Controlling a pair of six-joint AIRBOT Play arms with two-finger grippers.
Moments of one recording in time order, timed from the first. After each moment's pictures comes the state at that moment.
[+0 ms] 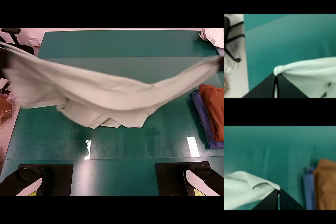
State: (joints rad) left arm -0.39 -0.91 1.52 1.94 -1.25 -1.54; right arm -0.04 -0.95 1.43 -1.61 1.39 1.58
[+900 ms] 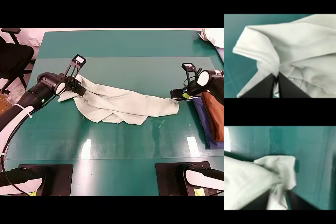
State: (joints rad) left arm -0.39 -1.37 1.14 1.82 -0.65 -1.54; right arm -0.04 -1.31 1.10 -1.62 1.06 1.61
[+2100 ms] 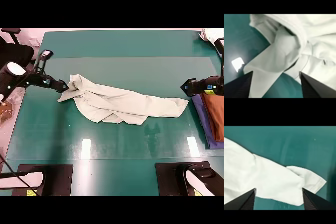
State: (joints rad) left arm 0.07 -1.44 1.23 0.98 -0.95 -0.80; right arm 0.02 -0.81 1.09 -1.47 1.16 1.51
